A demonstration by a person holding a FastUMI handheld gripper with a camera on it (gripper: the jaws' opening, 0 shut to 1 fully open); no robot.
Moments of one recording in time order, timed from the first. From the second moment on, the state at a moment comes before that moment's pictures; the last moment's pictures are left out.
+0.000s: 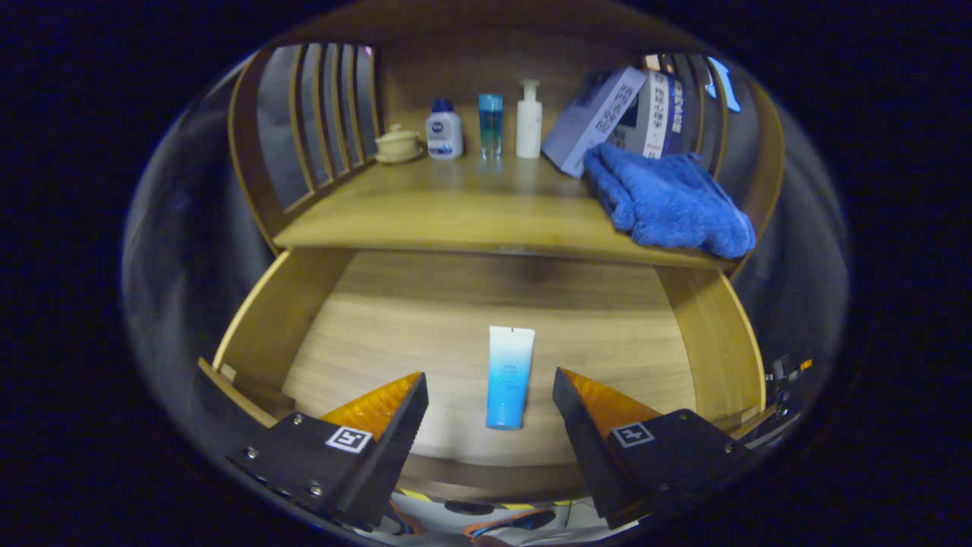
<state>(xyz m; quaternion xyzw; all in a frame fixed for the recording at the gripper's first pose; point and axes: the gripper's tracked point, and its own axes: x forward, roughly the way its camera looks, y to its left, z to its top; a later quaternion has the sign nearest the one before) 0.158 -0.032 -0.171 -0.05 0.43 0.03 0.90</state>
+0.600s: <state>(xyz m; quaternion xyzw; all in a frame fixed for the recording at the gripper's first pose) 0.168 -0.051 -0.256 -0.04 0.60 -0.03 0.80</state>
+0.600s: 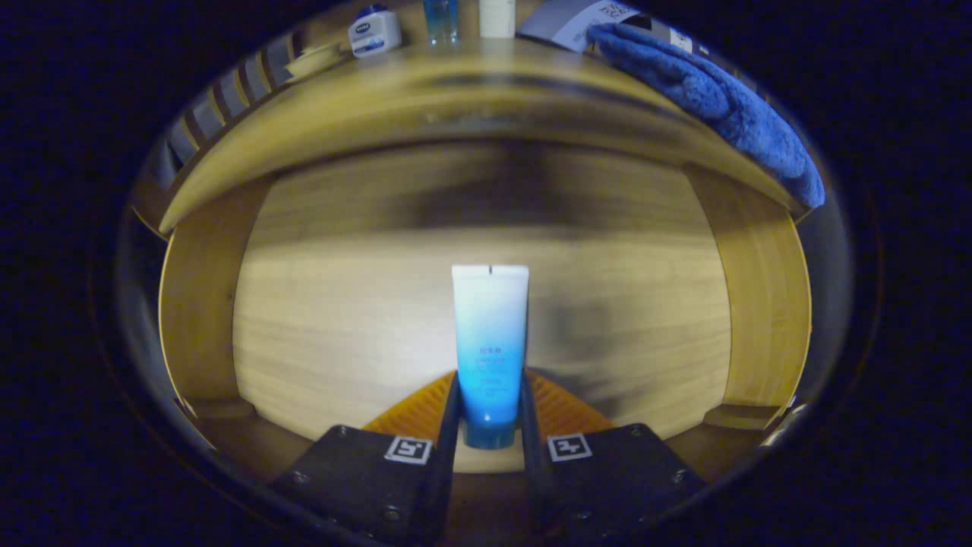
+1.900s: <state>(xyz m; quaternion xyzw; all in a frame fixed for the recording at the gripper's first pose) 0.222 -0.046 0.026 0.07 0.17 0.05 0.98</state>
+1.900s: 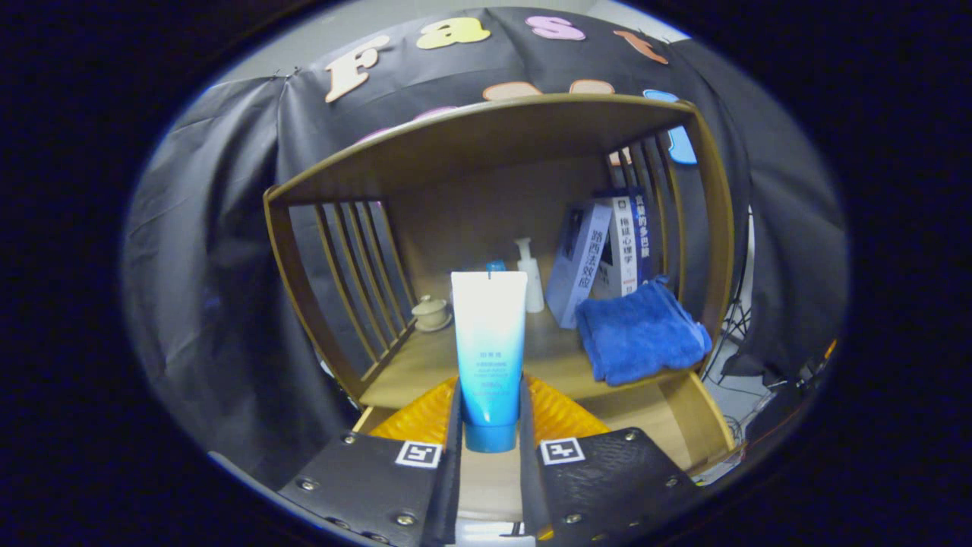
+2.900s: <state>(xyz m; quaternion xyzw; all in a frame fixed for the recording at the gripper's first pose) 0.359 -0.050 -0.107 0.05 0.21 -0.04 0.98</state>
